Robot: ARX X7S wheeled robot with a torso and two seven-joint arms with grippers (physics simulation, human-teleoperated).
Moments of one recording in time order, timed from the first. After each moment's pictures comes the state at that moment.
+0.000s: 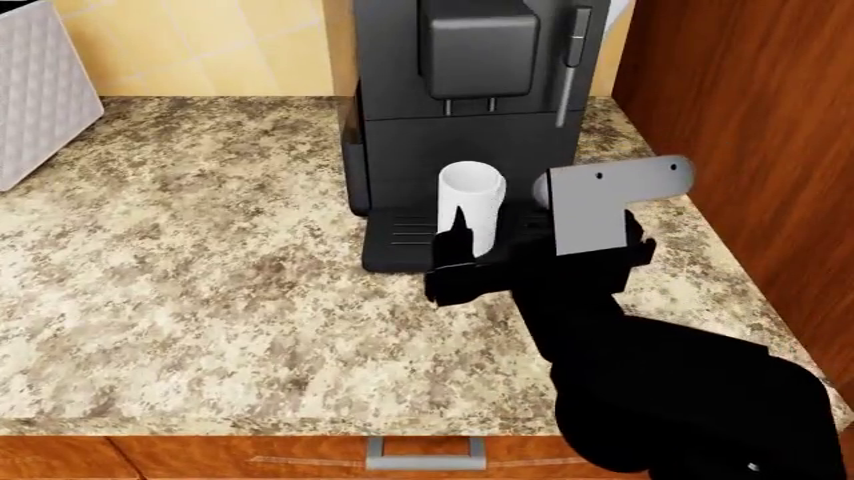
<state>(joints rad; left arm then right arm) 0.75 -0.59 -0.57 1.03 -0.88 0.87 -0.72 0.79 0.31 -0.32 -0.57 1.16 1.11 0.92</state>
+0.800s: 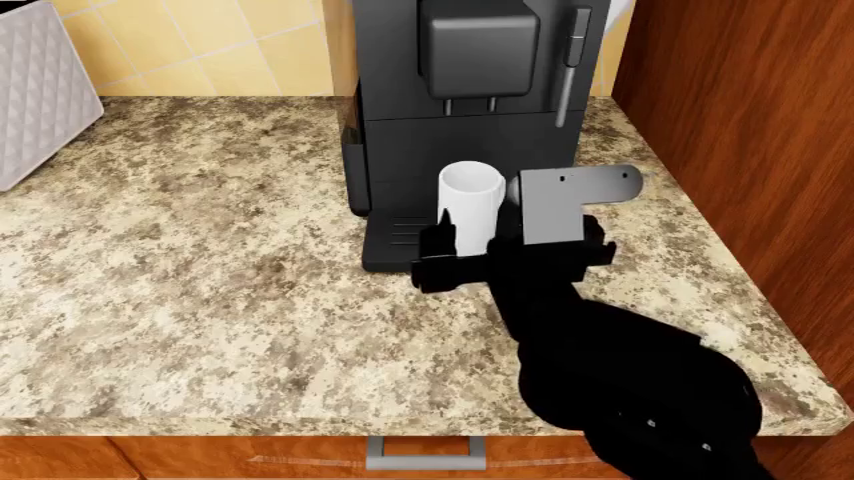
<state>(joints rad) 0.75 -0.56 -0.58 1.03 -0.90 0.86 -0.68 0.77 0.27 -0.43 -0.36 0.95 0.92 0.77</state>
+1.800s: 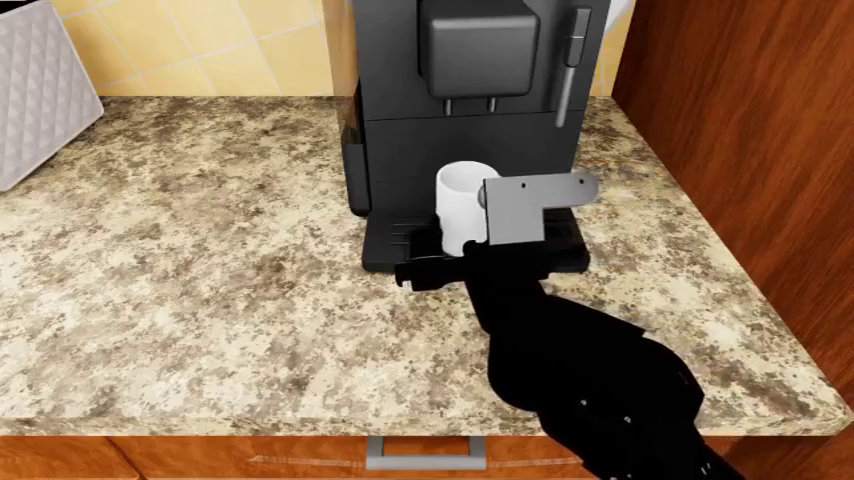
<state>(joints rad) 0.75 -0.55 -0.60 1.04 -0.92 0.87 -0.66 0.80 0.21 -0.54 -0.17 0.82 0.80 0.70</state>
